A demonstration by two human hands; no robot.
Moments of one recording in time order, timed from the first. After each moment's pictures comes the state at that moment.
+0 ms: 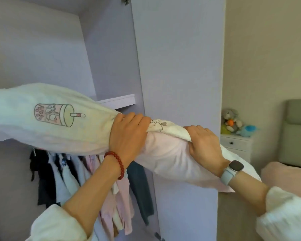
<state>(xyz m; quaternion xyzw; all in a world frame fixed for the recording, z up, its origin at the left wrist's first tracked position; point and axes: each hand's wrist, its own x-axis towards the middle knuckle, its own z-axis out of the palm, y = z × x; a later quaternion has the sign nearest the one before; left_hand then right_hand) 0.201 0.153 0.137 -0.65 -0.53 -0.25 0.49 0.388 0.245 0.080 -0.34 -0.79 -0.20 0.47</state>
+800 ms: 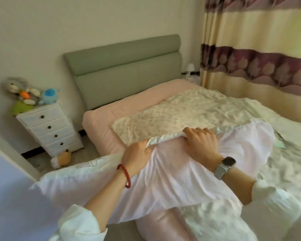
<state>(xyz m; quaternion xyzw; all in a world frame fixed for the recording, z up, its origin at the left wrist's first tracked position) 0.602 0.205 -0.089 -0.93 -0.20 -0.17 -0.27 0.729 0.039 -0.074 -0.90 -0.39 -0.19 0.11</state>
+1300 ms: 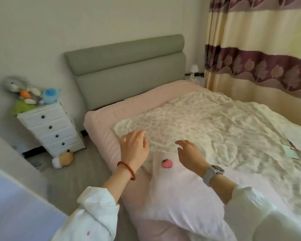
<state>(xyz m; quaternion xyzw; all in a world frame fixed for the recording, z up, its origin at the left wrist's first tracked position) 0.645 0.246 -0.093 -0.93 -0.24 -0.27 -0.12 0.764 0.096 -0.123 -0.90 -0.35 0.06 0.24</state>
